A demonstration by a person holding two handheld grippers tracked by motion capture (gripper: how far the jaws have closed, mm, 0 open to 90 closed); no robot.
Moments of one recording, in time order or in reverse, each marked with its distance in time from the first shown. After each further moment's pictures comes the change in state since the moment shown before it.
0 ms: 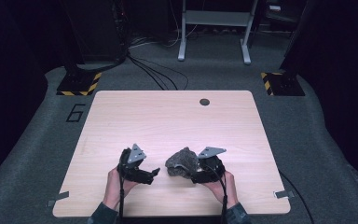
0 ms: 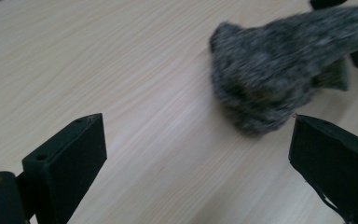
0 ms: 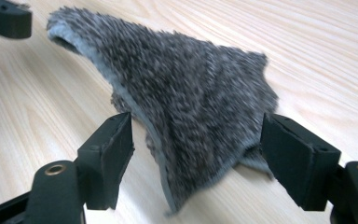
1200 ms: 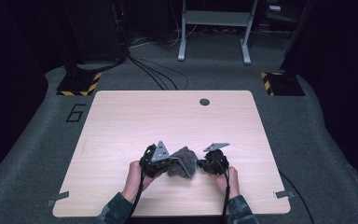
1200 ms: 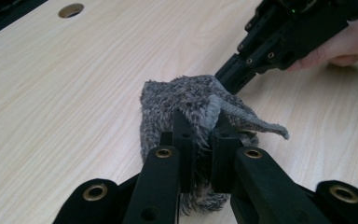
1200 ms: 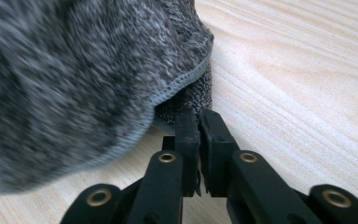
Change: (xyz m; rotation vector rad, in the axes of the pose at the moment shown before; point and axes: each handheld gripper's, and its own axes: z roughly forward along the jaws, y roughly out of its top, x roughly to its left) left arm -0.026 0.038 0.030 -0.050 -0.118 0.122; right arm -0.051 -0.020 0.039 0.088 -0.018 0.091
